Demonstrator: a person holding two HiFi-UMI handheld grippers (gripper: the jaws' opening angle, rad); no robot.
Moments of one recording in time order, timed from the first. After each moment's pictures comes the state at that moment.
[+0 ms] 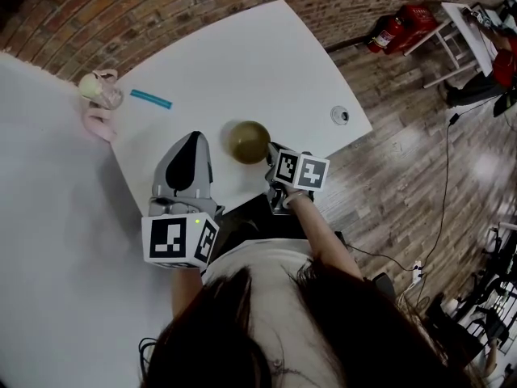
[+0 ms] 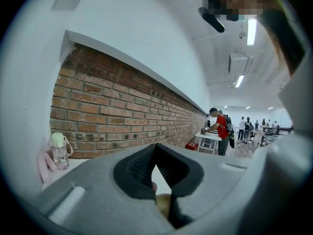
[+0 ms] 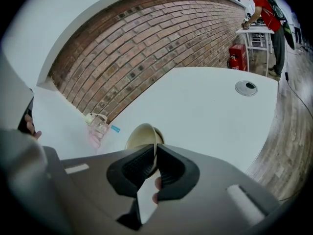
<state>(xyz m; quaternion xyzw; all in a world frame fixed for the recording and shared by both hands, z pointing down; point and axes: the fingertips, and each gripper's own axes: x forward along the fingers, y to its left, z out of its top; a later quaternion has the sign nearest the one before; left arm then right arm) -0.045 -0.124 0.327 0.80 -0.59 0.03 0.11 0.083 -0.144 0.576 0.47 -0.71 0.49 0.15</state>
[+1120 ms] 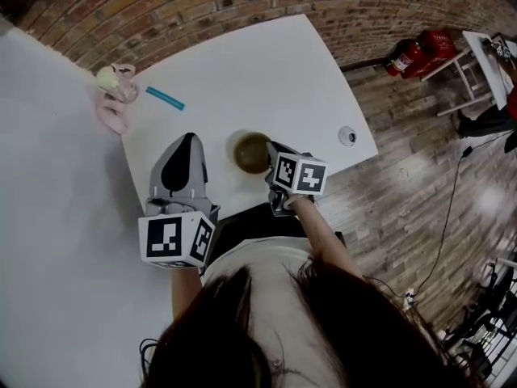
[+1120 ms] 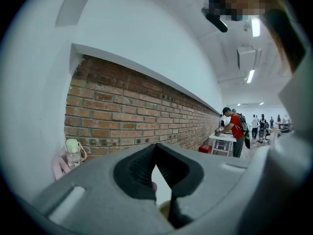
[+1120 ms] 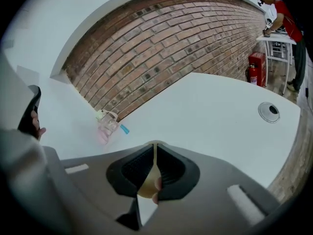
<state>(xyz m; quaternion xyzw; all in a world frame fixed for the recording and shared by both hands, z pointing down) -0.057 -0.128 0.313 0.75 -0.65 0.02 0.09 0.069 -0.174 0.553 0.42 -0.77 0.45 0.16</state>
